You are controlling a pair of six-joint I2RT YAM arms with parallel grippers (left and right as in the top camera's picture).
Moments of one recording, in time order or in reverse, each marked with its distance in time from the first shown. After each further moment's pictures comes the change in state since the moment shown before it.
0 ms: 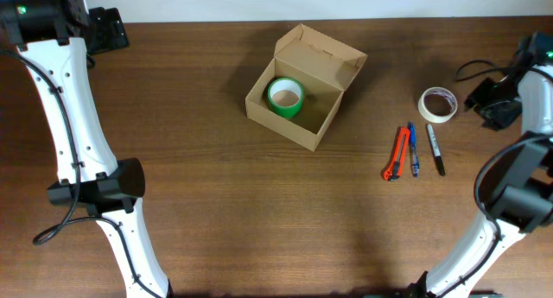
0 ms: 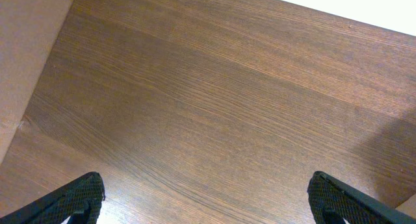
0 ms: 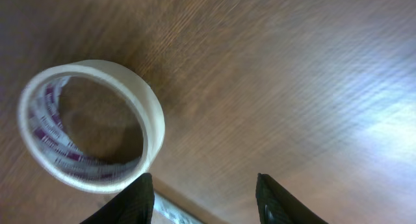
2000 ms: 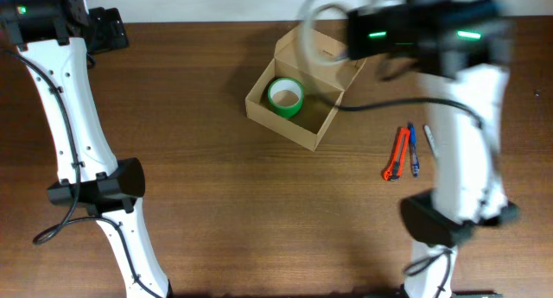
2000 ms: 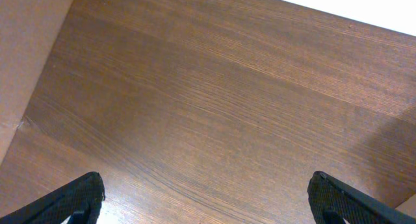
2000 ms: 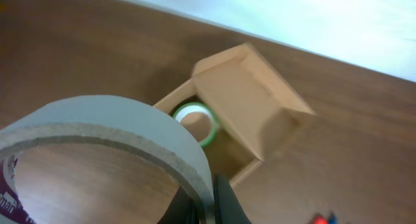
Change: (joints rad) left arm 0.000 0.000 0.000 0.000 0.000 0.000; right arm 0.830 -0.133 0.851 -0.418 0.037 -0.340
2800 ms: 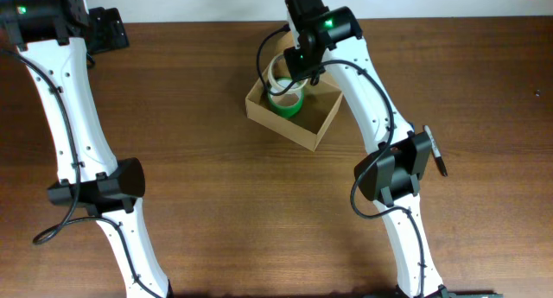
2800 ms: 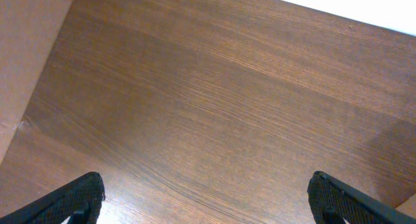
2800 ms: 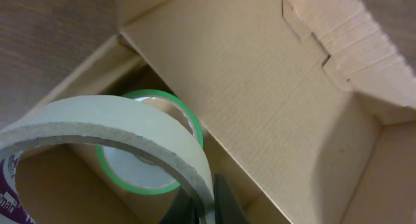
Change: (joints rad) left arm 0.000 0.000 0.000 0.000 0.000 0.000; right arm 0.014 0.422 -0.099 0.179 0.076 0.030
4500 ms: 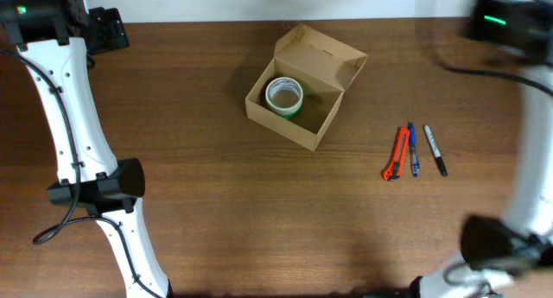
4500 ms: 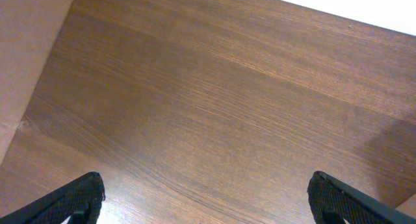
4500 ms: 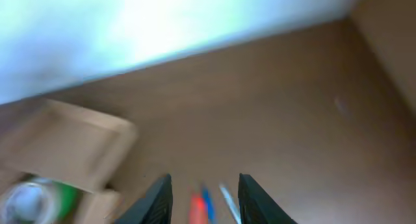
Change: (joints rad) left arm 0.000 0.000 0.000 0.000 0.000 0.000; right arm -0.600 -0.733 -0.411 0.076 -0.057 0.018
